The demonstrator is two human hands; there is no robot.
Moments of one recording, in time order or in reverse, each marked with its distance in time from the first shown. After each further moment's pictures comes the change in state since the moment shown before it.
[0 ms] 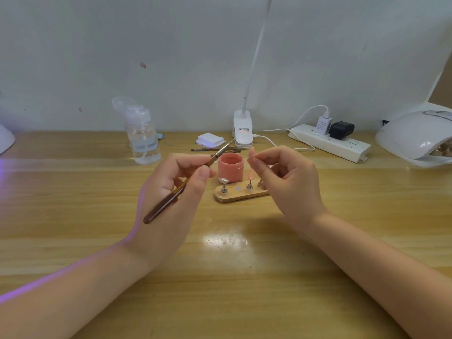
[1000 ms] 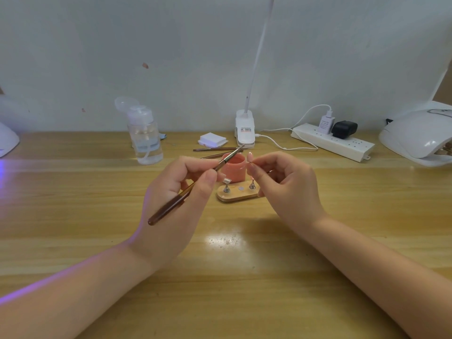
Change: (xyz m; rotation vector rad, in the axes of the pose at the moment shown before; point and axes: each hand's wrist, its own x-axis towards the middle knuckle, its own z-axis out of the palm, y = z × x) left_hand -0.001 0.003 0.001 0.015 -0.063 0.012; right_hand -0.006 0.005 0.006 0.015 -0.036 0.007
